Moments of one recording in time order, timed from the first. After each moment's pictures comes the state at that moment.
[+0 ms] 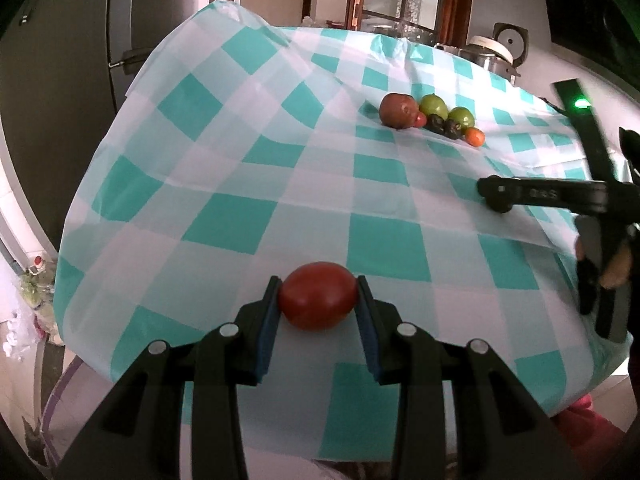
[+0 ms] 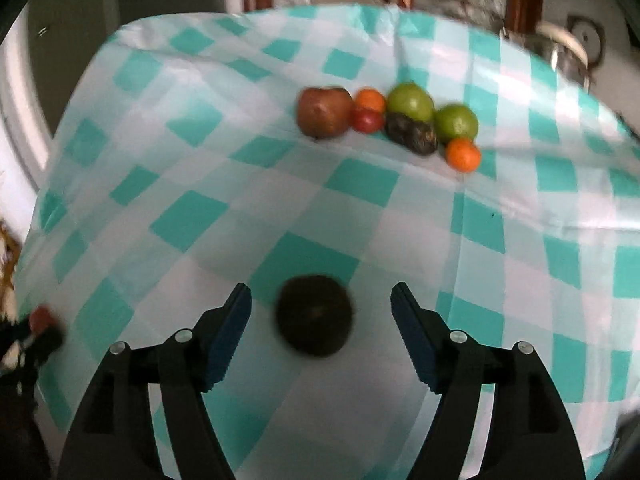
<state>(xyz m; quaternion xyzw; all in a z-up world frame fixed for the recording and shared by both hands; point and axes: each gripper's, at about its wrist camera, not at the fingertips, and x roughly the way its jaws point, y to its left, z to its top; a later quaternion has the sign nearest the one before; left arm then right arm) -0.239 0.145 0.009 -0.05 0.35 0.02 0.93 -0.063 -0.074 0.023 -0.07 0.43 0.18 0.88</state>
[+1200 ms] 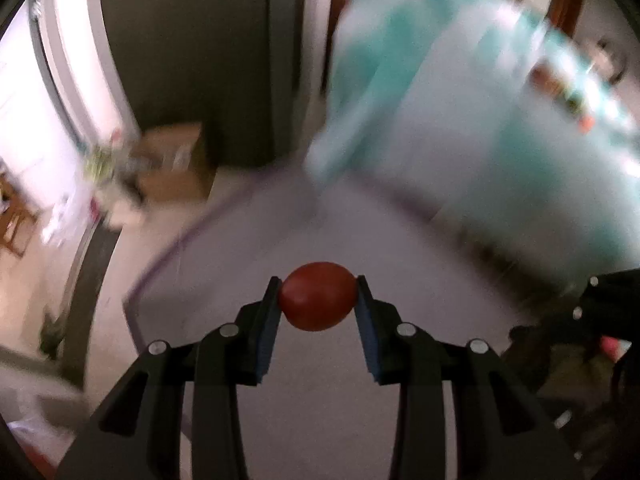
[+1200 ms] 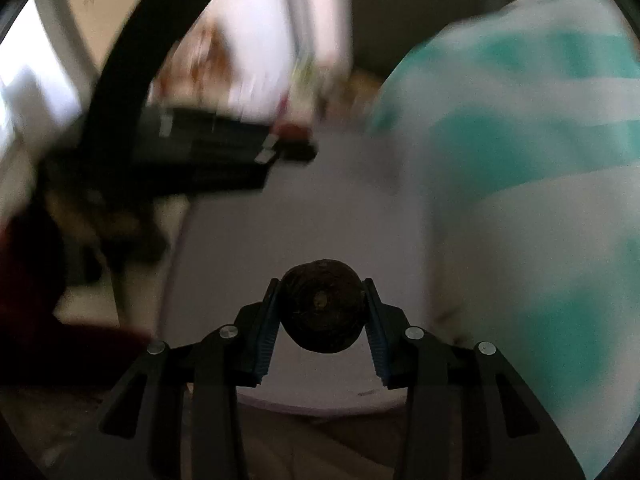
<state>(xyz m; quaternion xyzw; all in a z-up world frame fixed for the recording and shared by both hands) -0.358 0.313 -0.075 -0.13 0.50 0.16 0.84 -0.329 0.177 -0.068 -0.35 0.46 0.54 0.62</state>
